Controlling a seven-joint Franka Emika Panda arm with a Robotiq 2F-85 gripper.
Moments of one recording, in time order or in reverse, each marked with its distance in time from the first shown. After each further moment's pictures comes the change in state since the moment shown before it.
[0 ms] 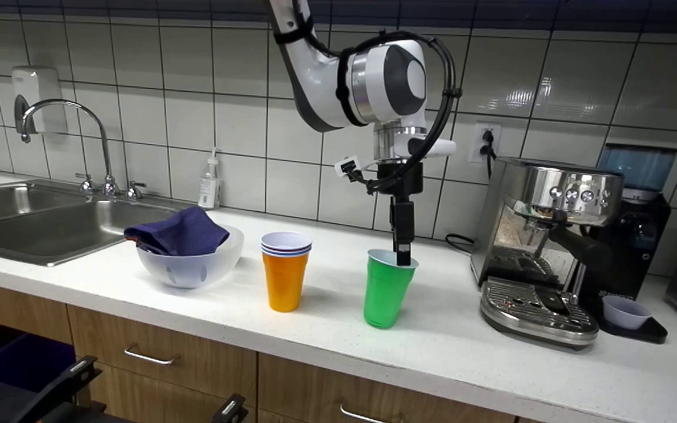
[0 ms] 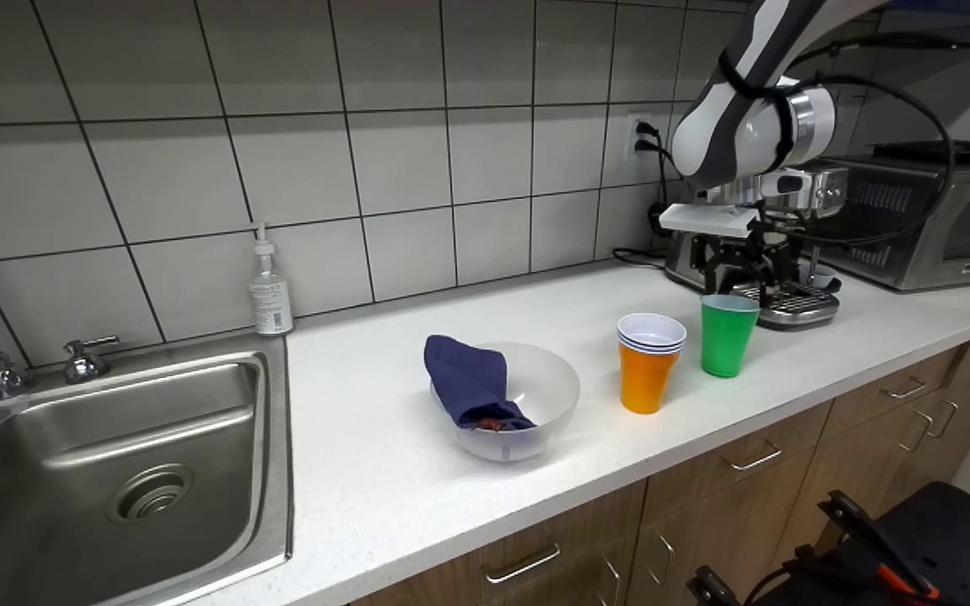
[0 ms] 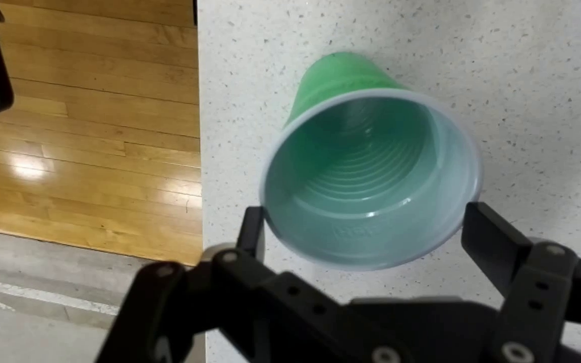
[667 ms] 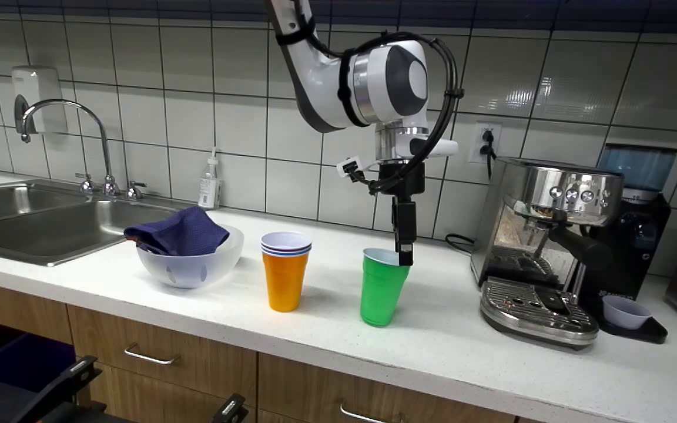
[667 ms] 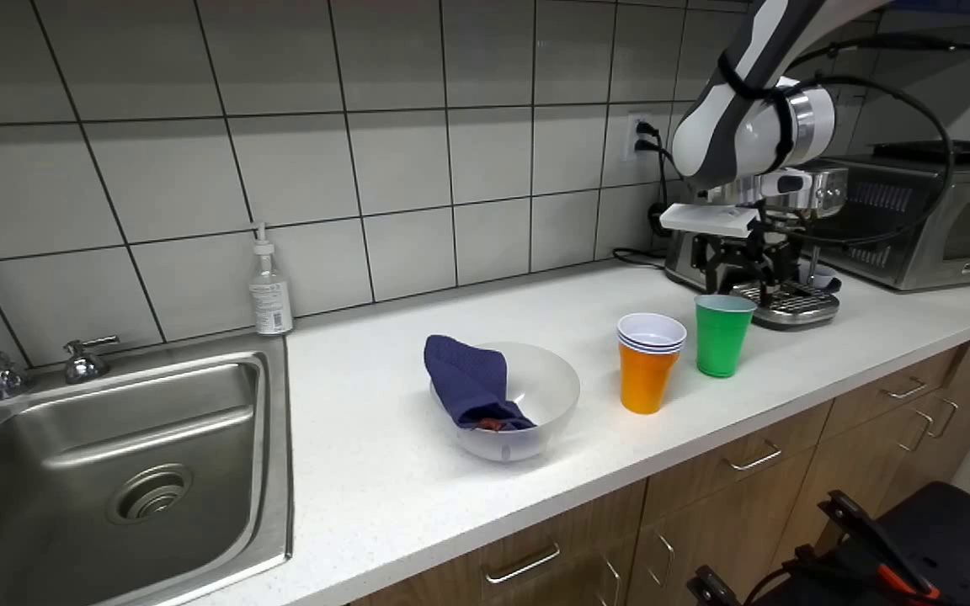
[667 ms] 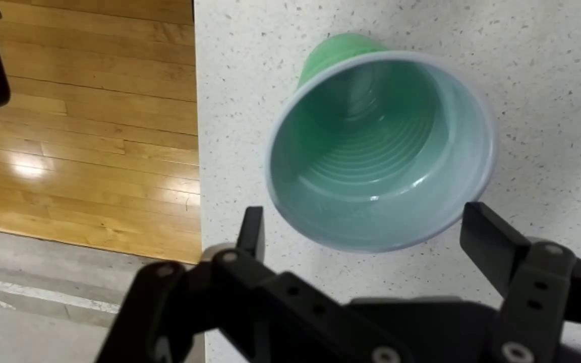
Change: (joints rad) arm 0.004 0.006 -0.008 0.007 0.000 0.002 0.000
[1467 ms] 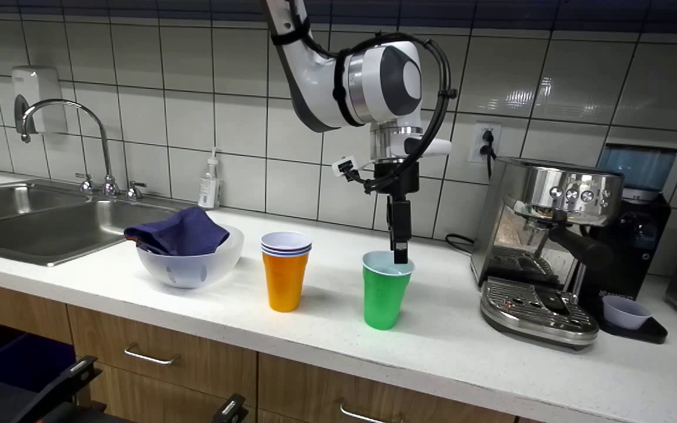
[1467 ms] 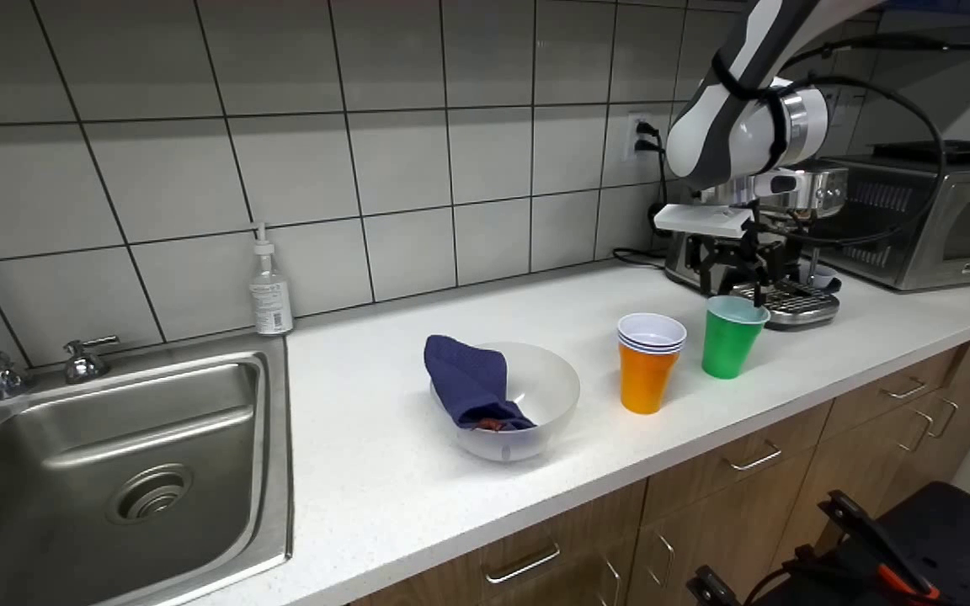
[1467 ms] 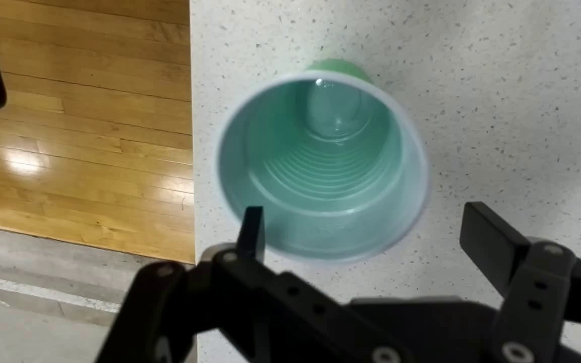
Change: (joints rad) arm 0.017 -0.001 0.000 -0.001 0.000 0.000 0.000
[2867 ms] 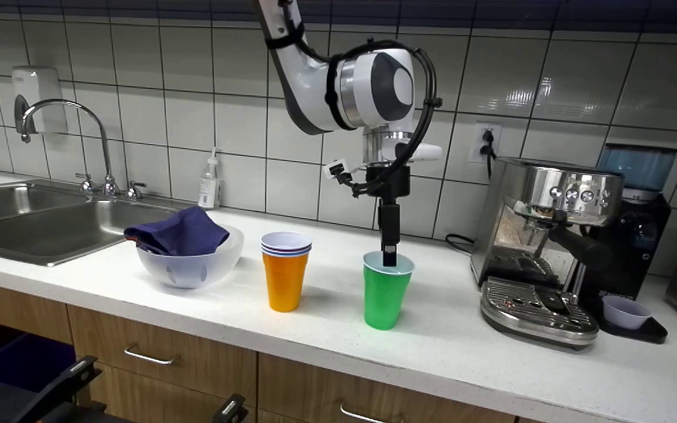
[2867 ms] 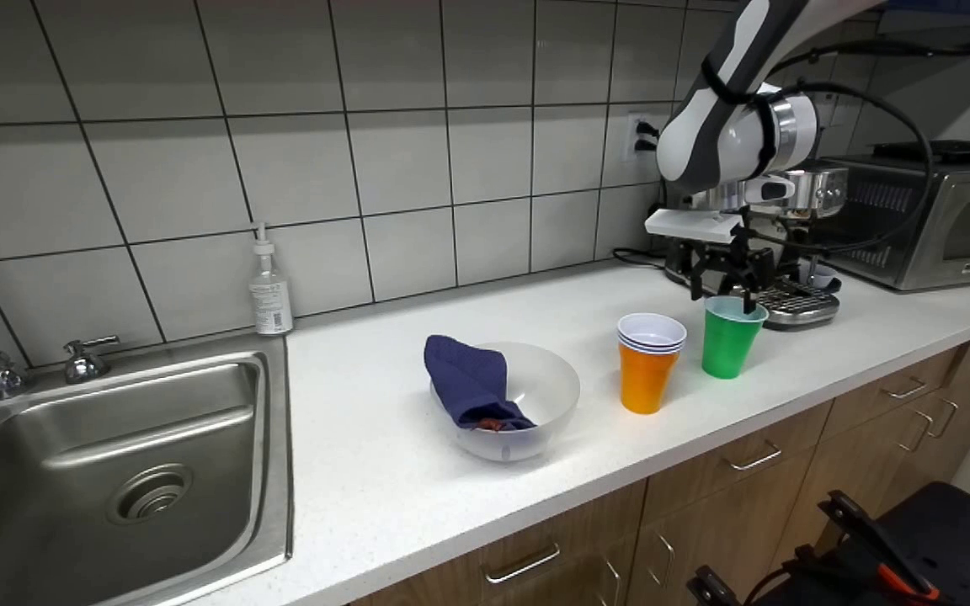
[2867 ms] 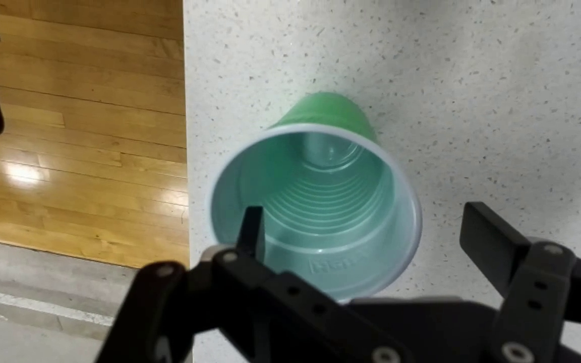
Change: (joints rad) arm 0.022 0.013 0.002 -0.005 0.038 0.000 0.000
